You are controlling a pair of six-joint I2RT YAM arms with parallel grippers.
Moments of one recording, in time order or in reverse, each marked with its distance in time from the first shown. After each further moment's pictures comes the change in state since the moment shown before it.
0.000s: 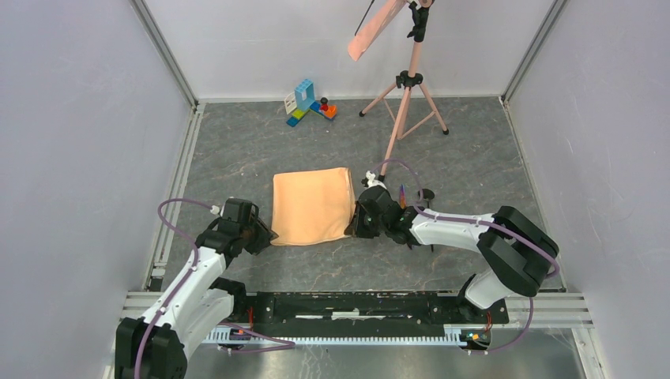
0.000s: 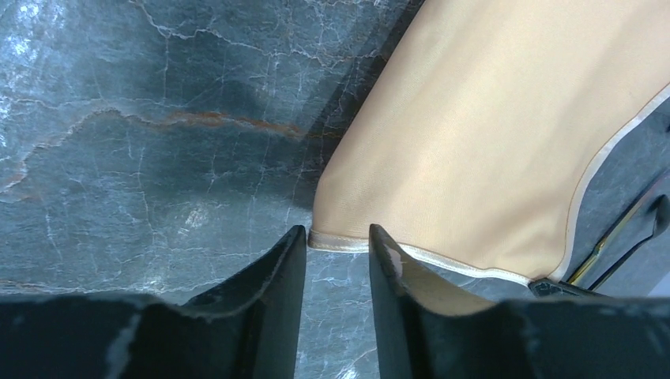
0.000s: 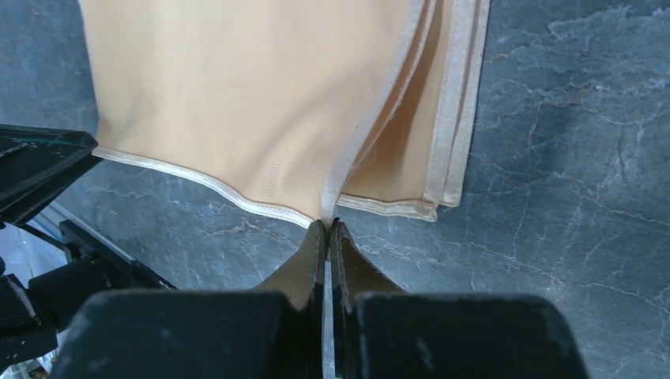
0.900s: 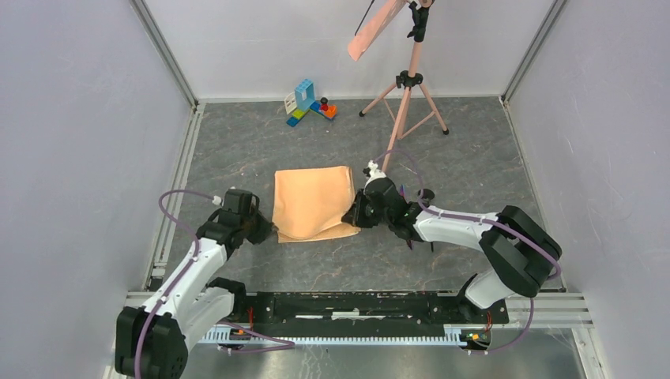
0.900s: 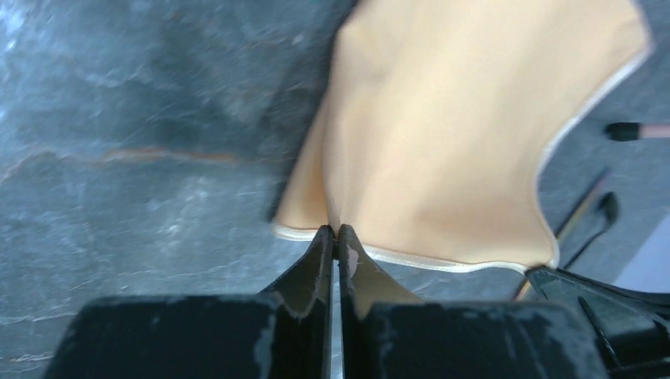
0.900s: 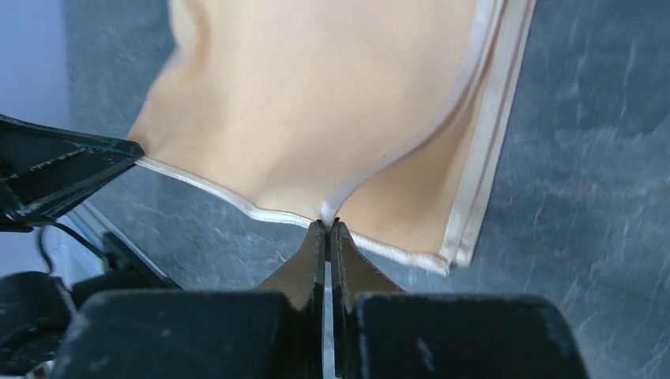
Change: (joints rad) left arm 0.001 0.058 0.036 0.056 0.022 0.002; right arm -0.041 -0.013 -0.004 0.115 -0.027 -0.064
